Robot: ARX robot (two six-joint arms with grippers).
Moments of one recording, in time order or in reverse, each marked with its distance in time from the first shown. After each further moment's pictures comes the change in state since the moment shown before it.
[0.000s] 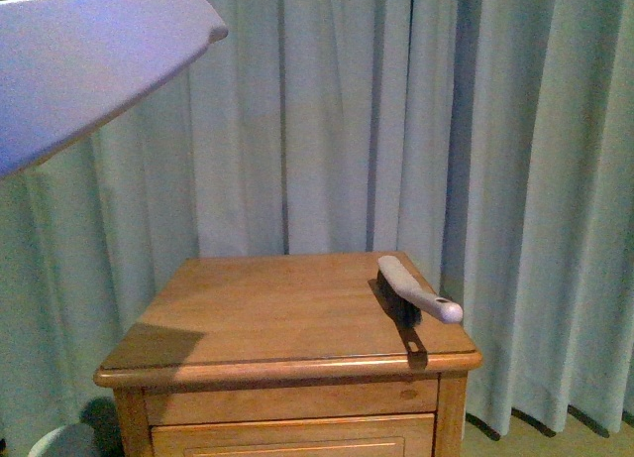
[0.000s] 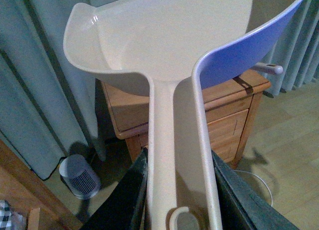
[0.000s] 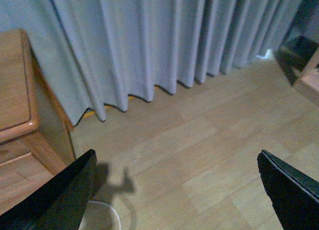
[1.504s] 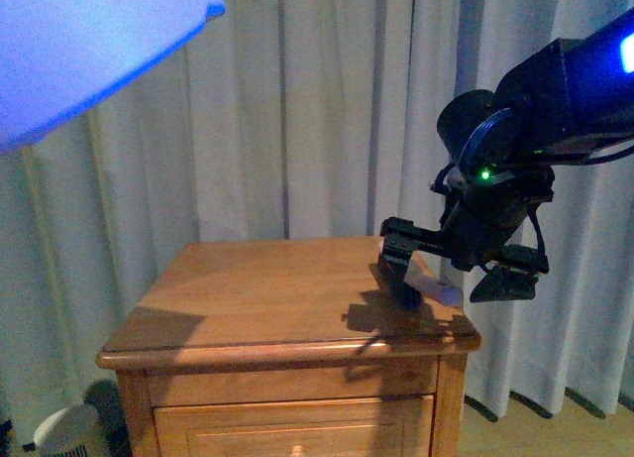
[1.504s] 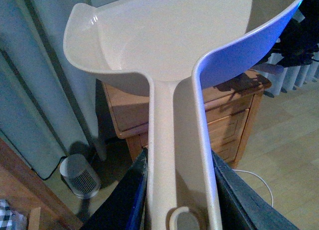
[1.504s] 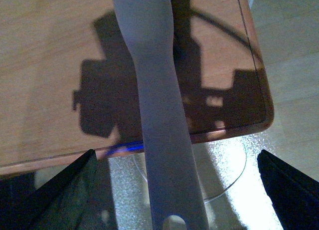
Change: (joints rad) left arm 0.000 0.000 0.000 0.000 0.000 0.000; right arm 0.306 1.262 1.409 -0.662 -0.282 0.287
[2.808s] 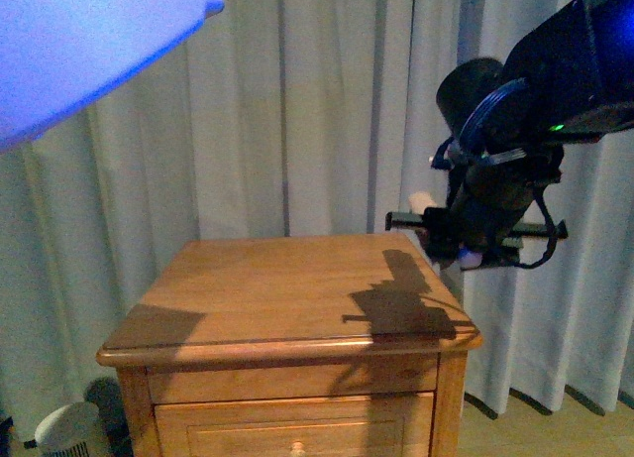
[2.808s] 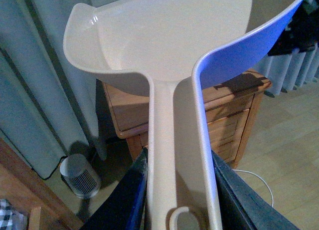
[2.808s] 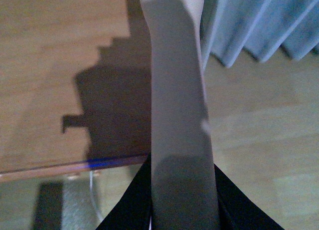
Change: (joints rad) left arm 0.000 0.000 0.000 0.000 0.000 0.000; right arm 0.028 -0.269 -0.249 0.204 0.243 -0.203
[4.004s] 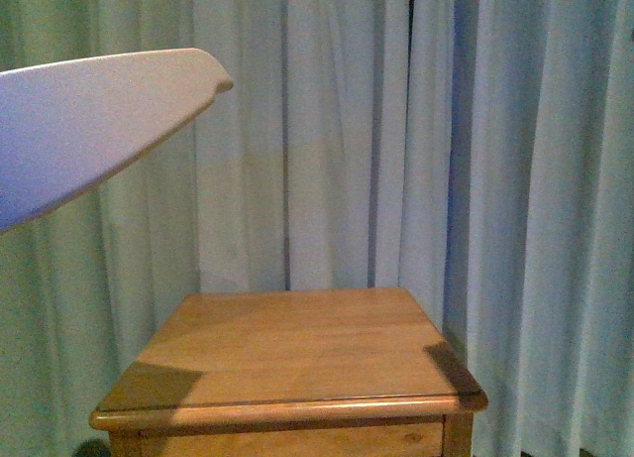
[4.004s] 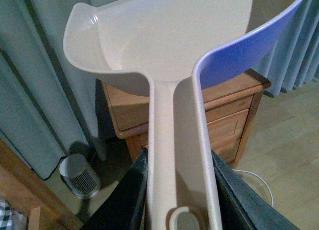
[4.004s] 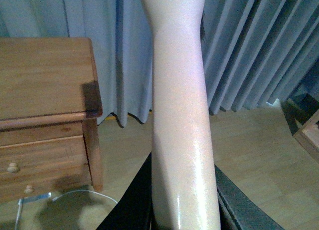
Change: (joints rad) left arm 0.000 0.000 0.000 0.000 0.000 0.000; right arm 0.389 -1.306 -1.076 0.084 0.671 -0.072
